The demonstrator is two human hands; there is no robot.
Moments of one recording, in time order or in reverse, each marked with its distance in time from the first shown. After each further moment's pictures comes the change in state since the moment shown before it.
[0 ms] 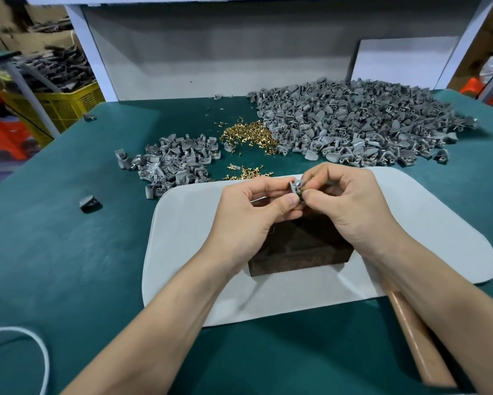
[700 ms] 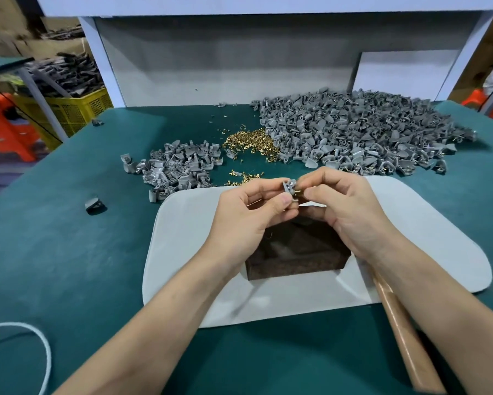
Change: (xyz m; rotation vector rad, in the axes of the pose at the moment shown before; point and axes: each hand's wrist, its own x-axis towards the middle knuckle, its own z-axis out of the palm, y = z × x) left_hand 0.001 -0.002 0.000 -0.059 0.053 0.012; right_hand 0.005 0.002 -0.005 0.301 -0.099 0.134
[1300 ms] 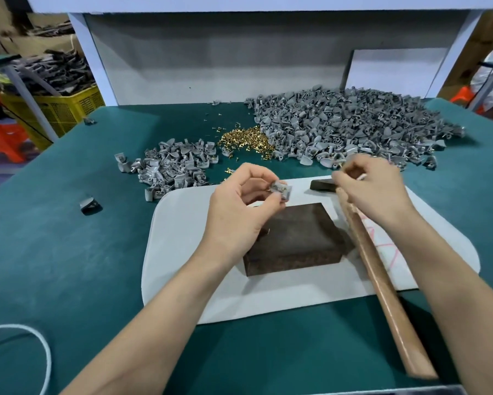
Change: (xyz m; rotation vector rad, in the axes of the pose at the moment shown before) left_hand 0.002 0.001 -0.008 0.333 0.038 0.162; right_hand 0.022 0.006 -0.054 -0.978 0.370 -0.017
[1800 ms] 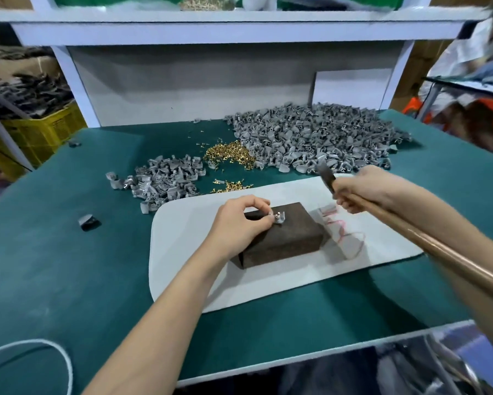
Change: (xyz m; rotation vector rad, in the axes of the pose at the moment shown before) left_hand 0.004 -0.017 -0.005 0.343 -0.217 -0.114; right_hand -0.006 -0.014 -0.052 0.244 -0.308 0.547
